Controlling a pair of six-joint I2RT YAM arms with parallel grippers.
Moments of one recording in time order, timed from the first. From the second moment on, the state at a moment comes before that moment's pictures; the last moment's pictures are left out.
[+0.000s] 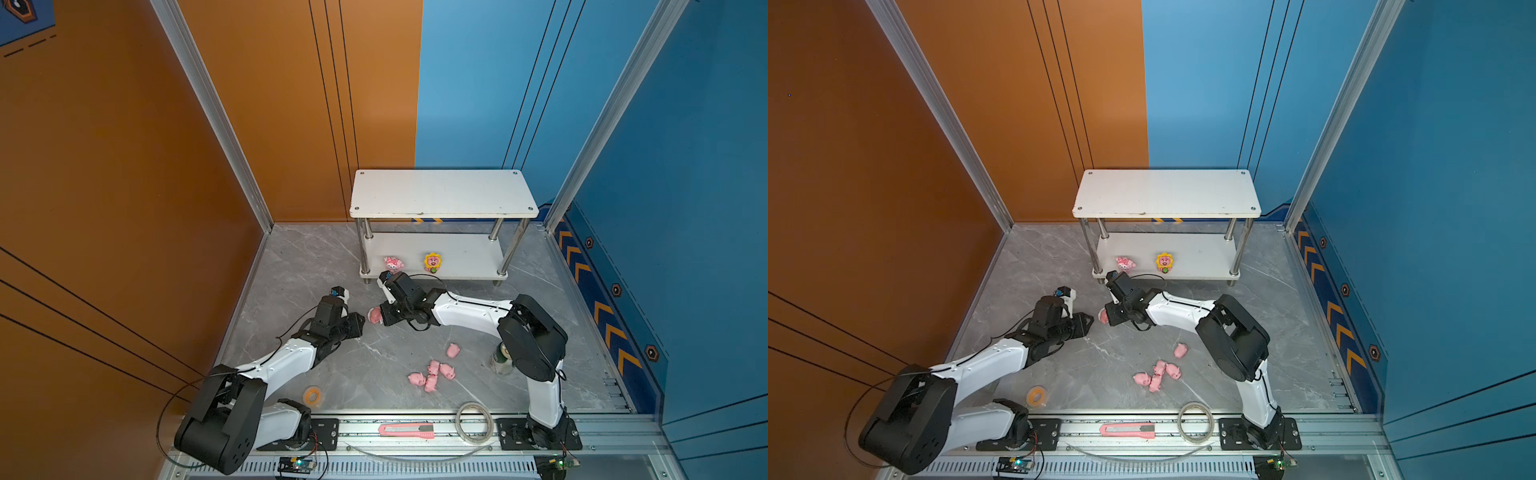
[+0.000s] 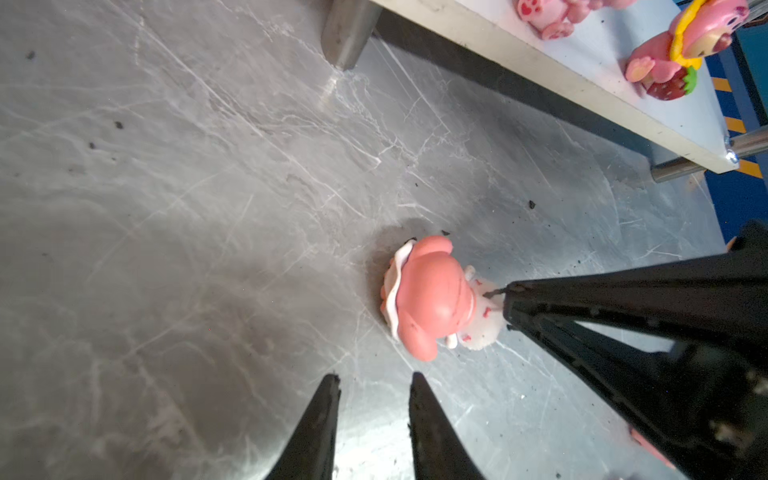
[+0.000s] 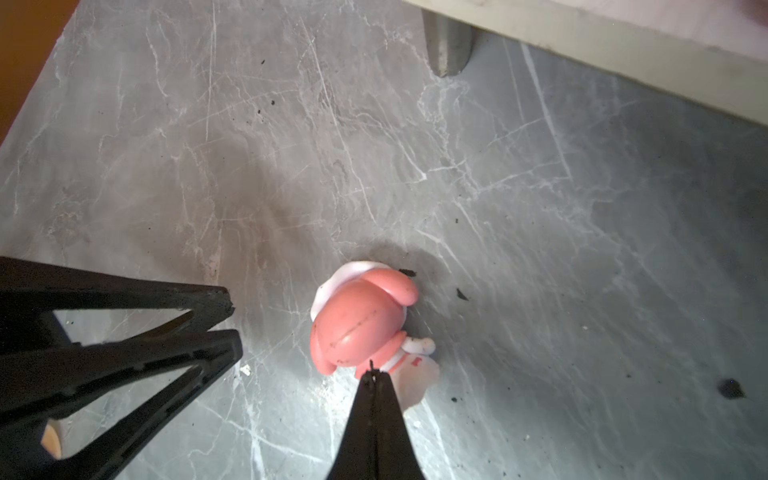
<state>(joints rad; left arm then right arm) -0.34 1.28 0.44 0.09 0.16 -0.54 0.86 1.98 1.33 -0.23 -0.07 0.41</state>
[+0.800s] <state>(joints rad) -0.39 1.32 0.51 0.11 0.20 -0.52 0.84 1.92 1.17 -0.18 -0.06 0.45</state>
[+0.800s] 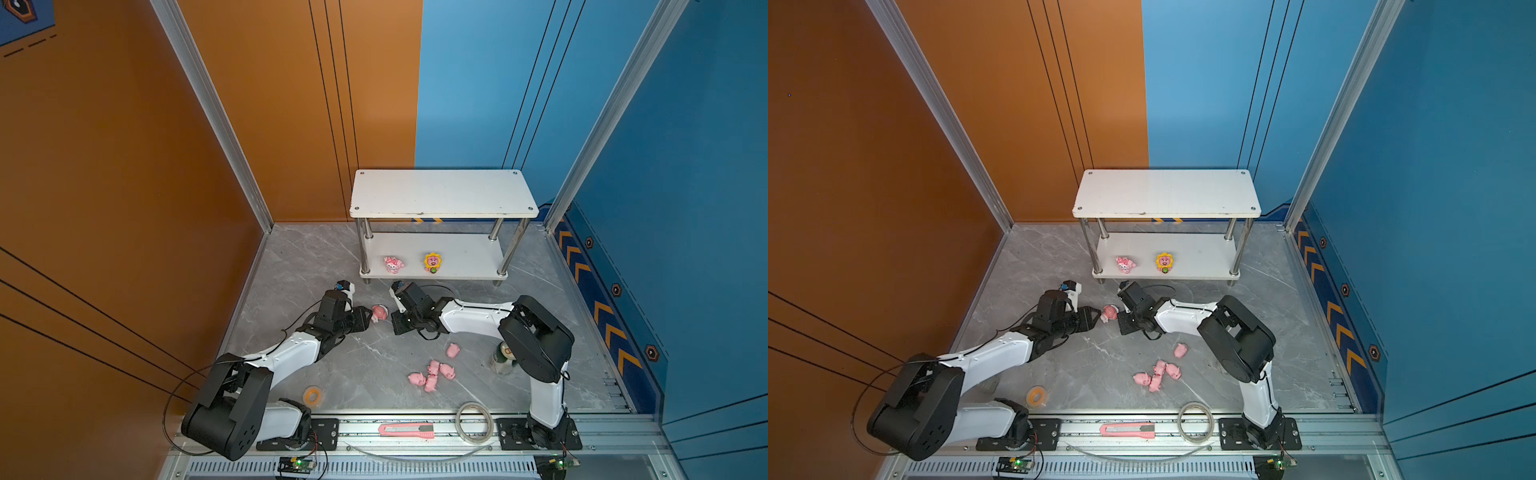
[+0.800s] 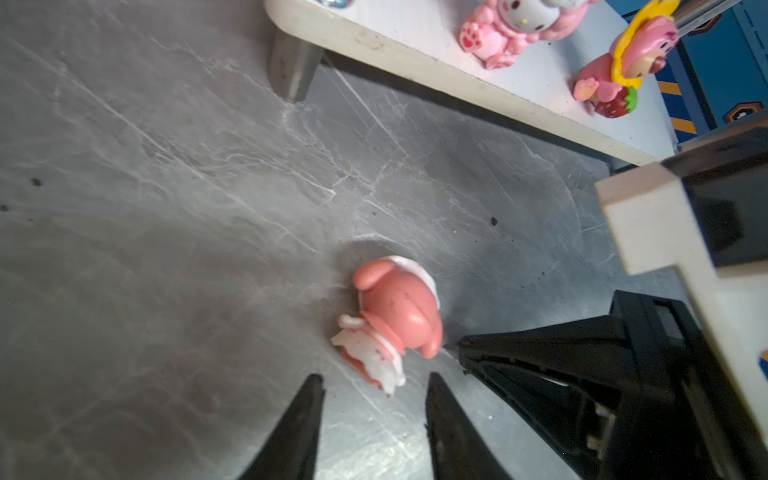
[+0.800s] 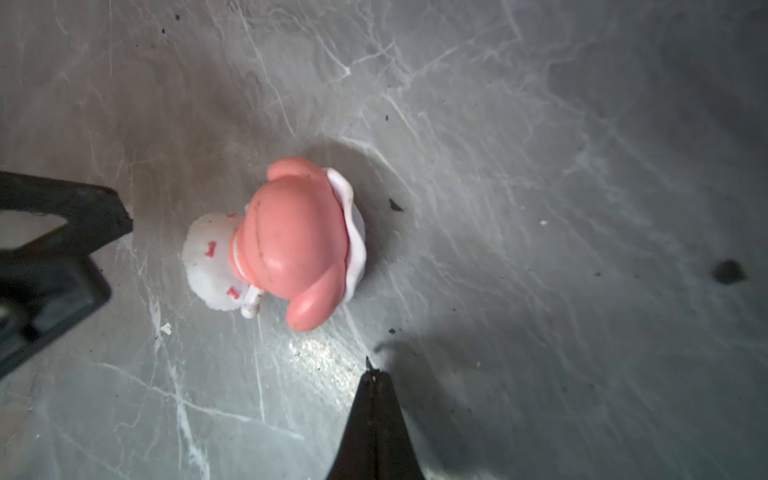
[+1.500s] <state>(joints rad) -0.48 1.49 0.58 0.00 0.00 -0.19 0.77 1.68 1.11 -0.24 -0.10 0.47</state>
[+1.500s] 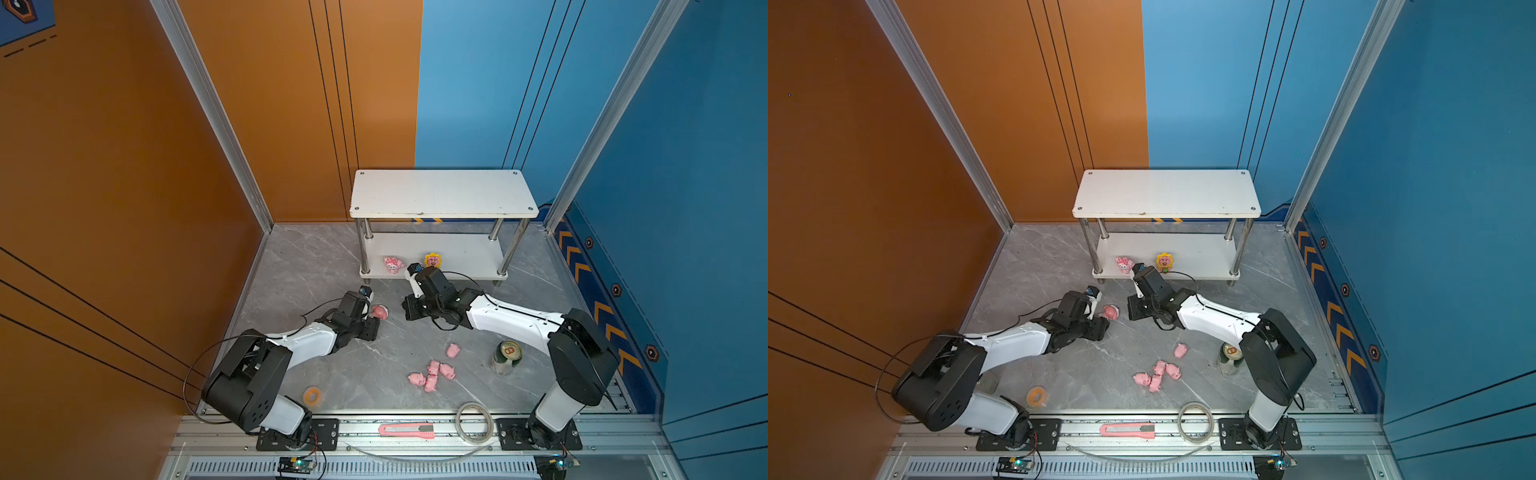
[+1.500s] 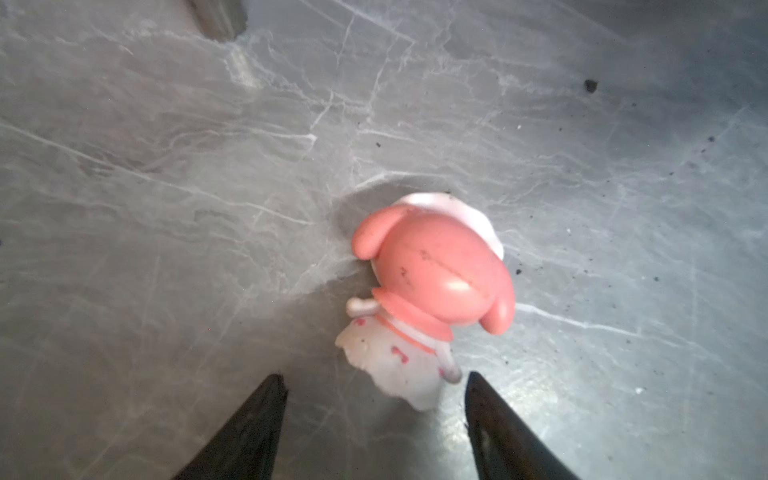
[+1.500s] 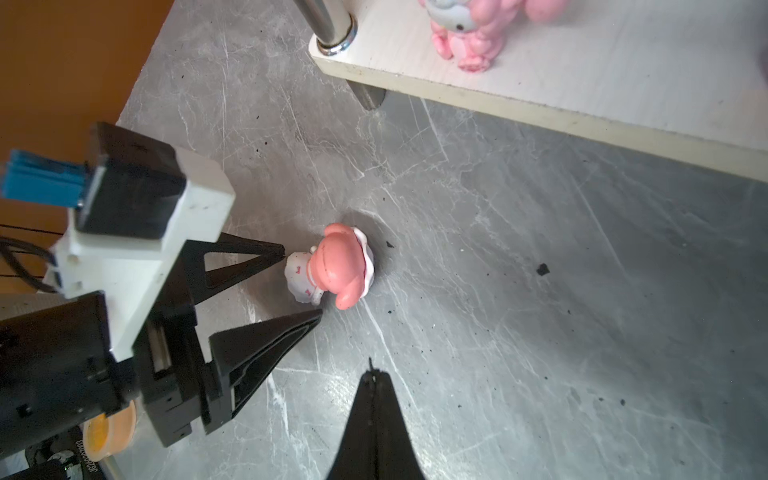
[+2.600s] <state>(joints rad) -0.49 1.34 0.53 0.13 0.43 -0.25 0.68 1.58 1.02 -0.20 -0.38 0.47</state>
